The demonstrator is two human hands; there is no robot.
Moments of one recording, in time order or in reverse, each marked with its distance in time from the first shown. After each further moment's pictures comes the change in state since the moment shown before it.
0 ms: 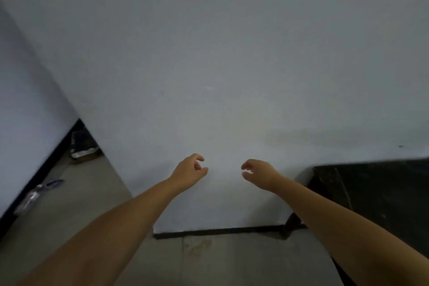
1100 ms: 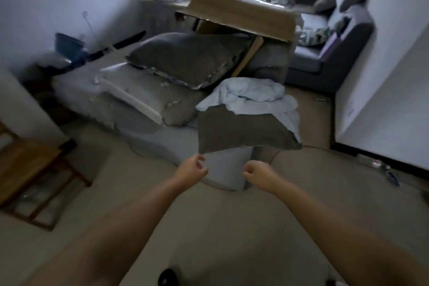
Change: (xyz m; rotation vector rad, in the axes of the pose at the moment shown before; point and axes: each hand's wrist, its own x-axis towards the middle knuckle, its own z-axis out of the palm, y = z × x) left_hand -0.505 -0.070 0.073 -0.453 1.380 -1.527; right_hand -0.230 -0.332 0.295 -0.602 -1.109 -1.550
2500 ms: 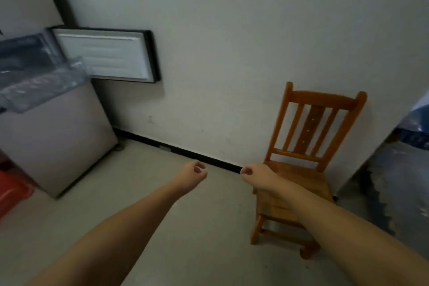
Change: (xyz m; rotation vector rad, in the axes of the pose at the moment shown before) left_hand -0.291 -0.629 -0.493 -0.468 1.098 -1.001; right_hand 0.086 -0.858 0.529 -0.579 -0.772 -1.253
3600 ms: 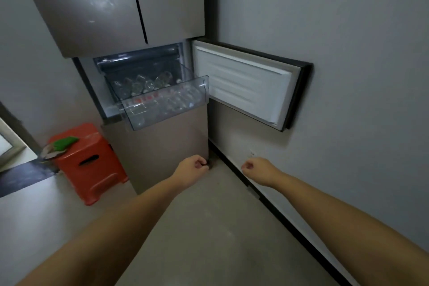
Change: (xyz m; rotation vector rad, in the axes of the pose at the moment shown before) left_hand 0.321 -0.228 -0.397 -0.131 0.483 -0.304; right_hand 0.524 -0.406 0.049 -0.105 -0.261 -0.469
